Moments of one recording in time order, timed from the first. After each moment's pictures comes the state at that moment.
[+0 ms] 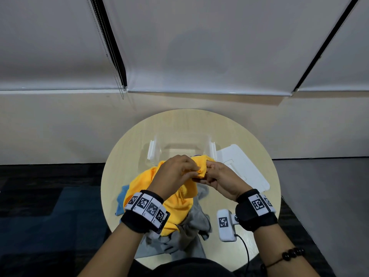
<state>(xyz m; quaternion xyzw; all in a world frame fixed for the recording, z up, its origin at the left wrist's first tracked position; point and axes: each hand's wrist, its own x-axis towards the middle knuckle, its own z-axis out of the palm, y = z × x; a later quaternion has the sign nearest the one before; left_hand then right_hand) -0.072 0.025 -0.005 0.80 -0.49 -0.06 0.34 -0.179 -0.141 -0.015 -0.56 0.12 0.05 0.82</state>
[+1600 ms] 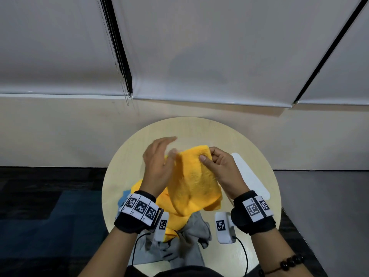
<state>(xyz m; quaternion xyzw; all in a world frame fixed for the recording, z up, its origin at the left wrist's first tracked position) -0.058 0.044 0.022 0.83 -0.29 0.02 0.47 -0.168 -0.130 0.021 -0.70 0.12 -0.17 0.69</state>
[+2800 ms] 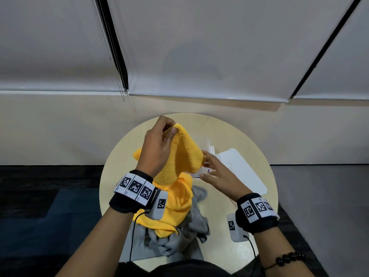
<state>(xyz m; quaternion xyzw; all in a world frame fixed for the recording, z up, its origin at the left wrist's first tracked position) -0.032 0.032 0.054 0.75 -0.38 0.06 0.54 -0.188 -0.144 -0.017 -0.82 0.14 -0.02 0.56</state>
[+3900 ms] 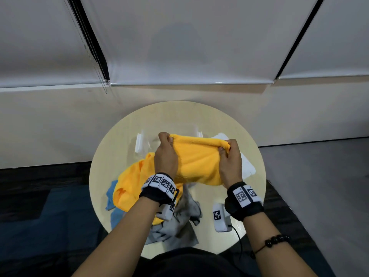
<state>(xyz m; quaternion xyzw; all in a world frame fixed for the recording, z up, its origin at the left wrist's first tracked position) -0.074 -0.029 -0.048 0.87 -0.19 0.00 0.46 -0.216 -0.157 -0.033 -0.74 0.37 -0.30 0.48</state>
